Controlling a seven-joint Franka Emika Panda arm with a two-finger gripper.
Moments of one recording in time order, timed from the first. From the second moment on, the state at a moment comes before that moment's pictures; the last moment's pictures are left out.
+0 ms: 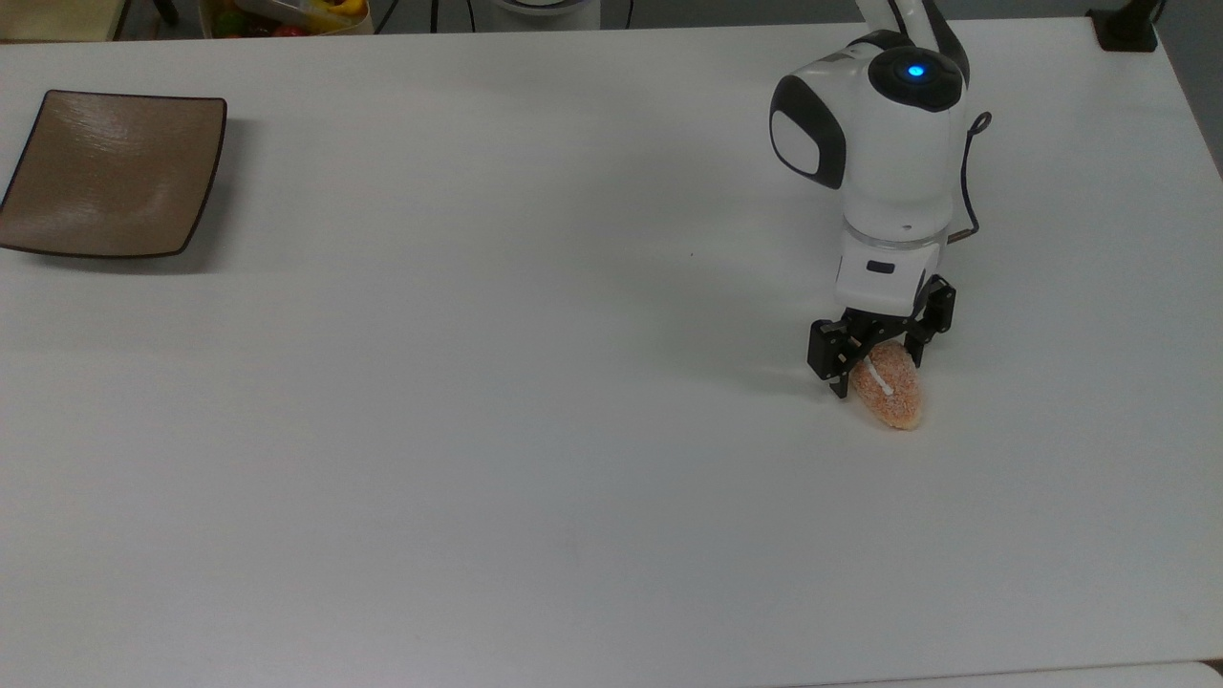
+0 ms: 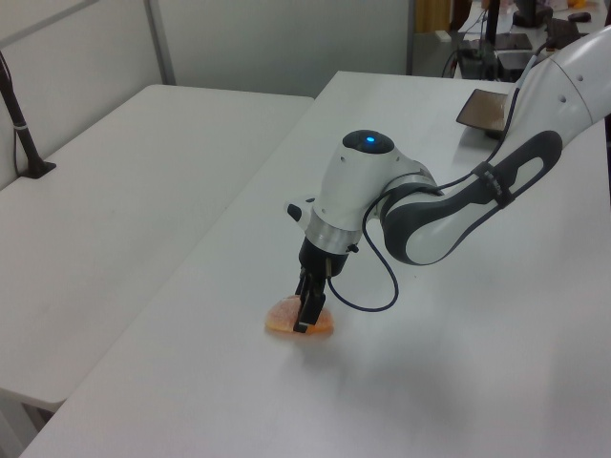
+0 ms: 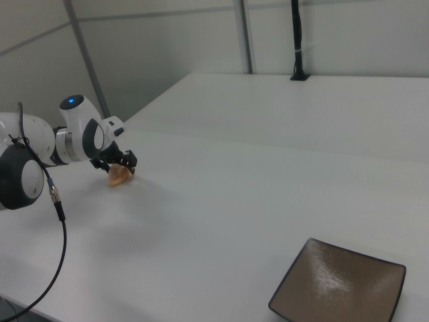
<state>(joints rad) 0.54 0.76 0.02 -1.38 -0.07 2.52 0.13</state>
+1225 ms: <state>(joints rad) 0.43 0.40 0.01 -1.47 -0.07 2.22 0.14</state>
